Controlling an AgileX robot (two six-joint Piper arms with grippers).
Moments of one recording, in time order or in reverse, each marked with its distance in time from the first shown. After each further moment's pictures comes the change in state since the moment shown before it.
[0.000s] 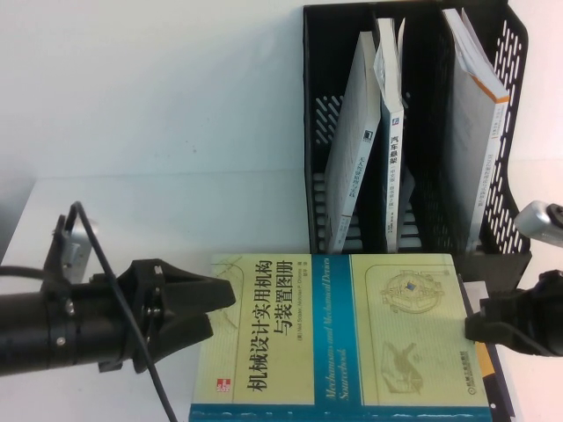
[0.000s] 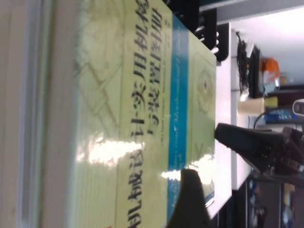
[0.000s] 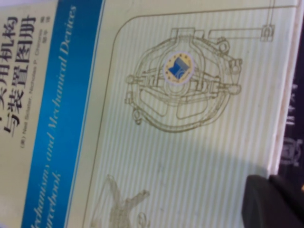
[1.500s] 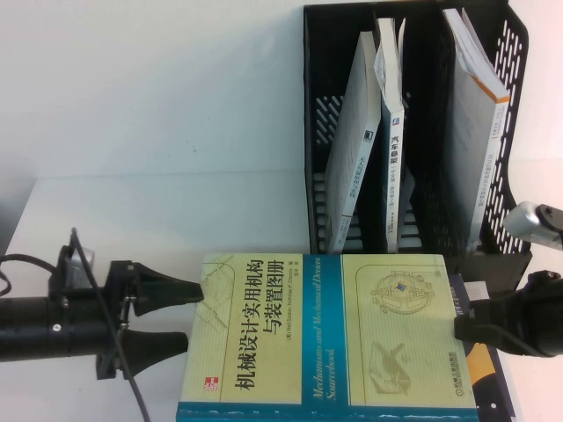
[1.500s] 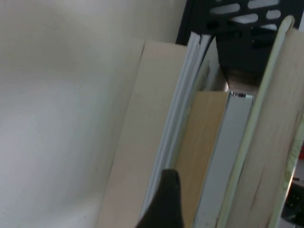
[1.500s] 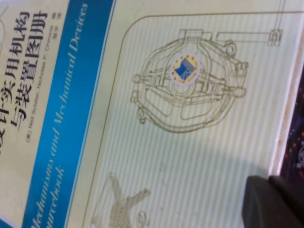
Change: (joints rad) right arm 0.039 0.002 0.002 0.046 -0.023 -0.036; left arm 0.214 0.524 -0.130 0.010 0.210 0.147
